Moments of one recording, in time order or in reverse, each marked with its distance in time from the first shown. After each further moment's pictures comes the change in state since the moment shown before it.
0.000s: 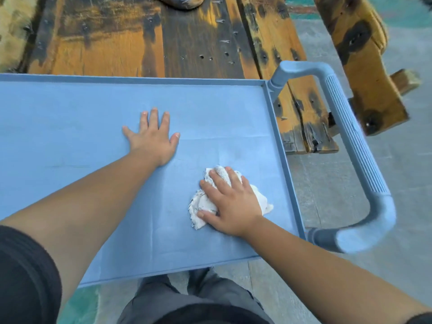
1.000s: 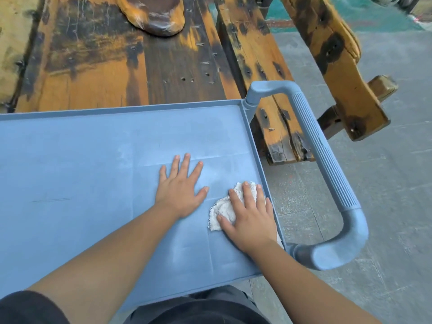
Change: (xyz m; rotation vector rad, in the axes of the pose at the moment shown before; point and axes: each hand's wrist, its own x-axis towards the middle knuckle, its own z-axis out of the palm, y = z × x) left_hand -0.057 0.098 0.027 0.017 0.040 0.302; right_hand -0.032 0.062 -0.002 0.044 0.076 0.463
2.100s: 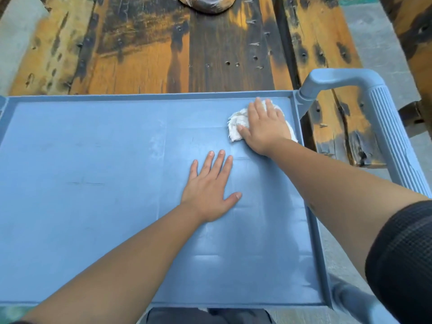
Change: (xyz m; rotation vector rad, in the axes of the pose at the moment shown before) left_hand -0.004 -0.005 0.001 -0.082 -0.019 0.005; right_hand 0.247 -0.041 -0.039 -0.109 -0.050 -0.301
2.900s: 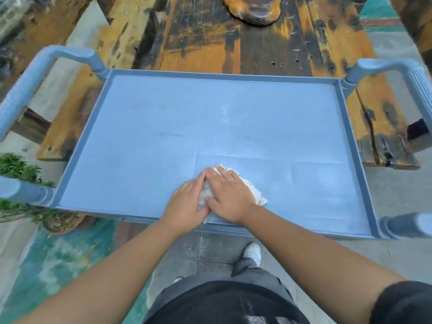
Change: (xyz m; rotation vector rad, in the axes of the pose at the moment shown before) left_hand -0.258 -0.129 0.000 -0.413 0.139 -0.089; right_hand -0.235 -0.281 0.064 0.335 -0.126 -0.459
